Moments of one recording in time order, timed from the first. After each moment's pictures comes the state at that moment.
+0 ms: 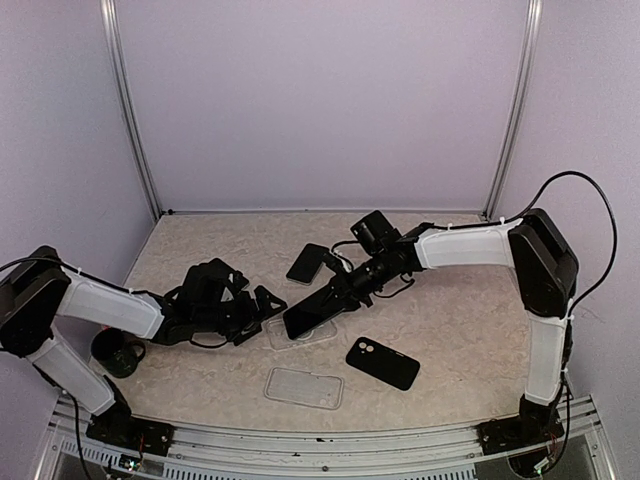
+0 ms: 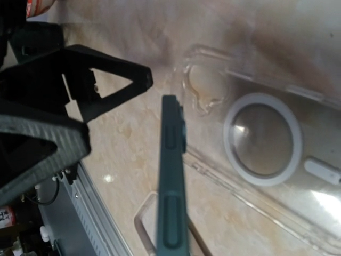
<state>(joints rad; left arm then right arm) -0.72 1.52 0.55 0.36 0.15 -1.08 0.74 2.00 1.41 -0.35 -0.77 0.57</state>
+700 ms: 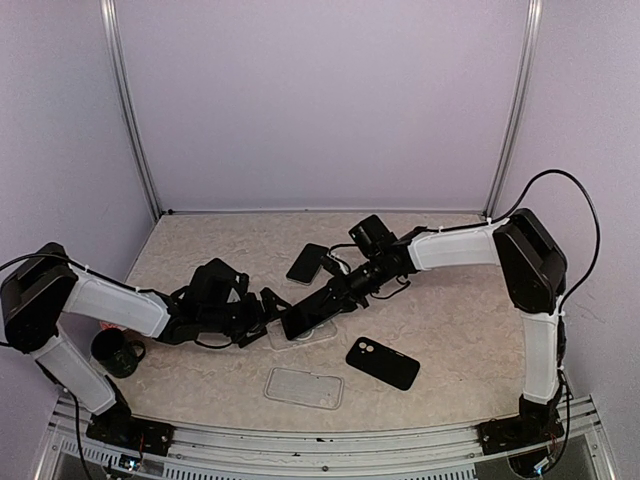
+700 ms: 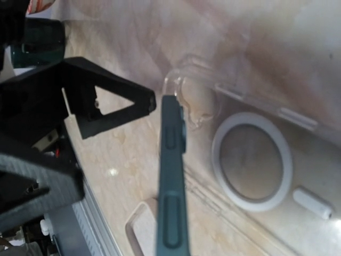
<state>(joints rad) -0.75 1.57 0.59 0.36 0.17 -1.10 0.72 2.08 1.43 -0.31 -0.83 0.53</state>
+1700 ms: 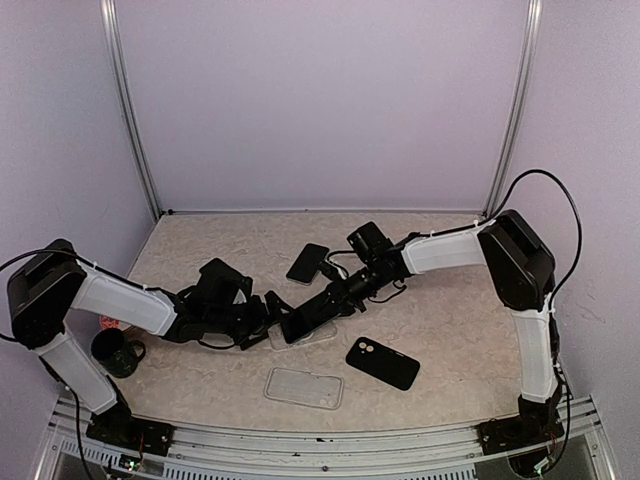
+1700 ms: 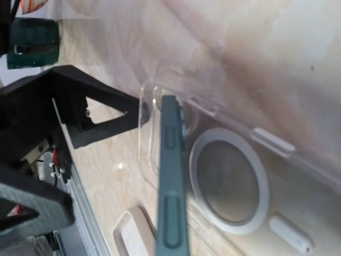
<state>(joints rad) -0.76 1.61 0.63 0.31 0.15 -1.10 0.70 2.16 1.46 -0.27 -0.87 0.52</state>
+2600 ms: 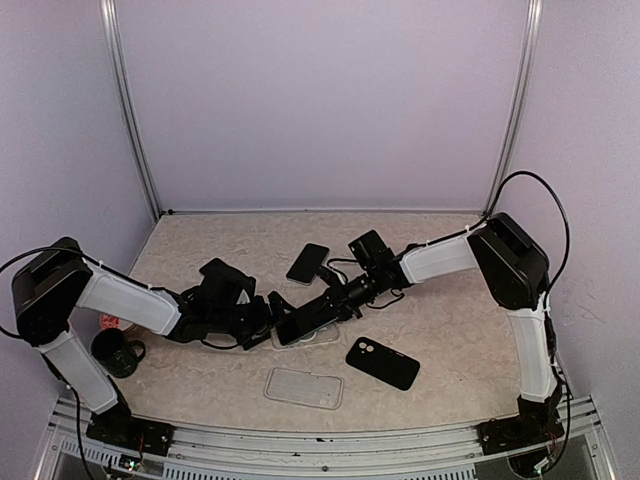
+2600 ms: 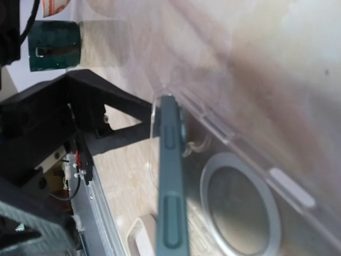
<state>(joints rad) -0.77 1.64 0.64 0.33 0.15 -1.11 0.70 2.21 1.40 -0.09 -0.96 0.63</state>
